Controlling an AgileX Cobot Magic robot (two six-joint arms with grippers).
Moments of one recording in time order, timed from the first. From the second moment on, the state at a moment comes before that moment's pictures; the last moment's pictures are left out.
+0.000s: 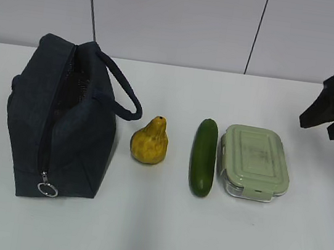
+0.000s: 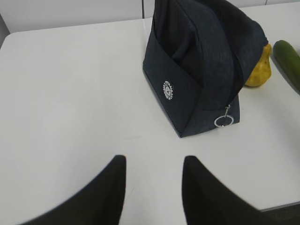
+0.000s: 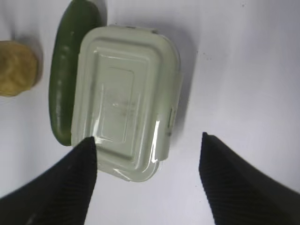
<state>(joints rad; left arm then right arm) -0.09 -0.01 -0.53 -0.02 1.11 0.02 -0.18 1.71 -1.26 0.55 0.98 -0.47</state>
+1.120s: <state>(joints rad) -0.09 -0.01 -0.53 -0.02 1.11 0.02 -0.24 2.08 -1.31 0.81 1.13 -0.85</state>
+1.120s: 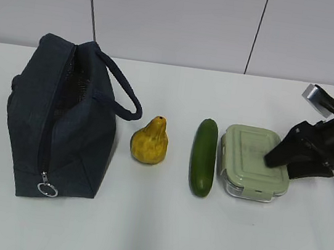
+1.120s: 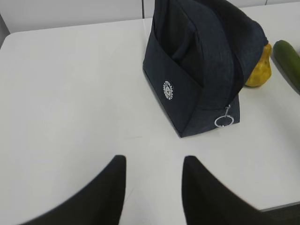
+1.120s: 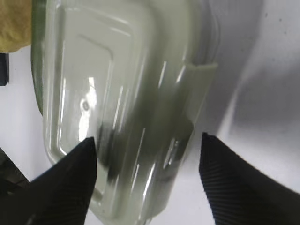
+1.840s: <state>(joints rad) -0.09 -0.01 -0.53 -0.02 1.11 0.02 -0.28 2.17 -1.32 0.98 1.14 -0.94</state>
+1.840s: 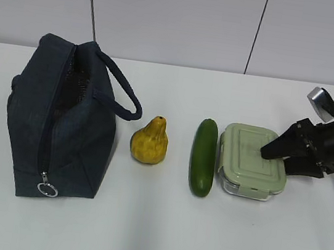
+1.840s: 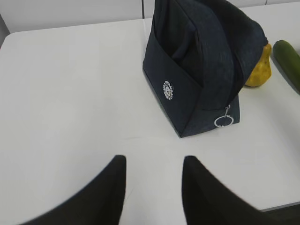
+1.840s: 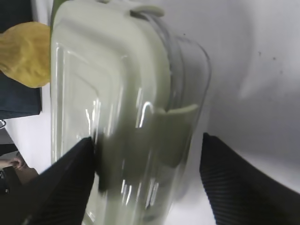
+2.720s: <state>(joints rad) -0.09 -0.01 -0.53 -0.02 1.11 0.02 -0.28 2.18 -1.32 1.04 1.18 -1.01</state>
